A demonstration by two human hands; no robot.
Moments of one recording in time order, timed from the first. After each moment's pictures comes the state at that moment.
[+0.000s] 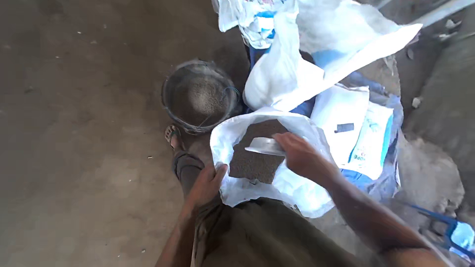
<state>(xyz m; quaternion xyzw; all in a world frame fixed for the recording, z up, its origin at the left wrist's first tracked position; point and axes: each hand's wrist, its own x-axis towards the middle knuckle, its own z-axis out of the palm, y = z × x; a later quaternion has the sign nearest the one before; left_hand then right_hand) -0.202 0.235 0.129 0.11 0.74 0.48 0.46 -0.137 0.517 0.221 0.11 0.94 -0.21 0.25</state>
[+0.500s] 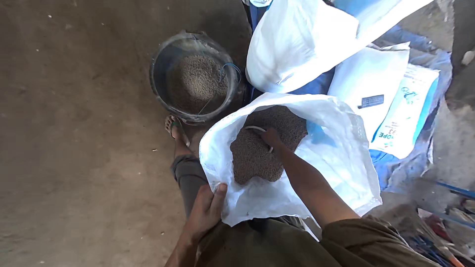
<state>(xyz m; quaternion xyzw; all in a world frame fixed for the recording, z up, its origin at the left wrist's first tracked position) -0.167 0.240 0.107 0.20 0.70 0.61 0.33 -0.108 0.560 -0.127 0.43 0.75 -0.37 0.33</state>
